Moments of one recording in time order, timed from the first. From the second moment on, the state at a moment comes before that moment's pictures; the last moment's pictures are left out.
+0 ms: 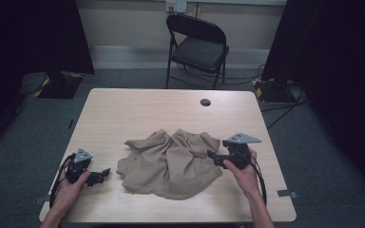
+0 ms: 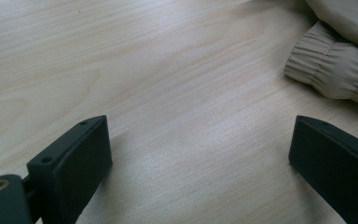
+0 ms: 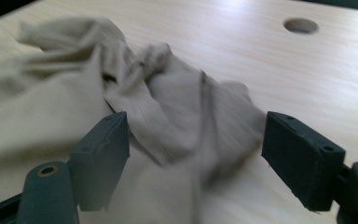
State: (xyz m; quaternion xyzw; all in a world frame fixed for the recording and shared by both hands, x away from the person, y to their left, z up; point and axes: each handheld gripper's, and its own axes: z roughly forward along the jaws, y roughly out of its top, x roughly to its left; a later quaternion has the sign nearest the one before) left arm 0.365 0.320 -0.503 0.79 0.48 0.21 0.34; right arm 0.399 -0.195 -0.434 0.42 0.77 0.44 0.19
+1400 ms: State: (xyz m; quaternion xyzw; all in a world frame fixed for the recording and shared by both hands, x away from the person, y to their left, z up) left arm 0.367 0.319 -0.503 0.79 0.47 0.20 0.33; right arm 0.503 -0.074 -0.487 0.39 0.85 0.35 0.11
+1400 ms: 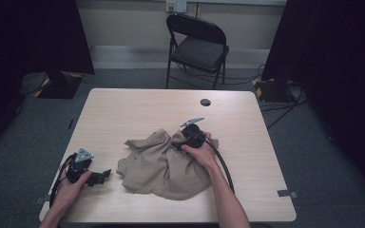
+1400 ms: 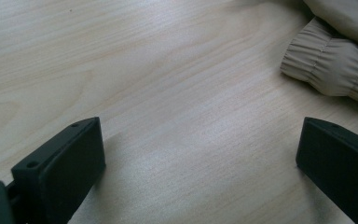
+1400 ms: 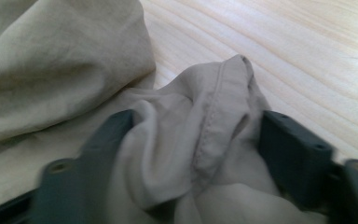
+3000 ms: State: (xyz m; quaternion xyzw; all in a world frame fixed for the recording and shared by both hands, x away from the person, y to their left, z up) left arm 0.367 0.318 -0.503 0.80 0.47 0.20 0.33; right arm 0.342 -0.237 -0.436 0.38 0.80 0.44 0.14
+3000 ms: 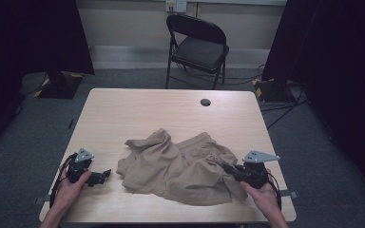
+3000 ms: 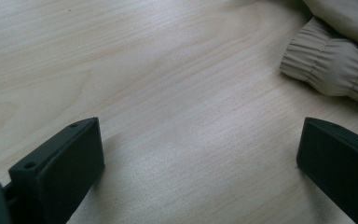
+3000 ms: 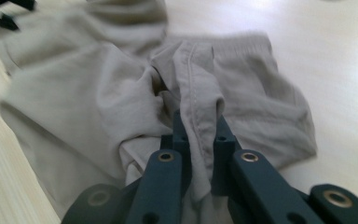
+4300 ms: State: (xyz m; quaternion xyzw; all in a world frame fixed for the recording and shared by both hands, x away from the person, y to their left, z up) left arm 0.415 0.269 -0.453 0.77 0.46 0.14 0.43; right arm 0.391 -0.222 -0.486 0.44 0.80 0.38 0.17
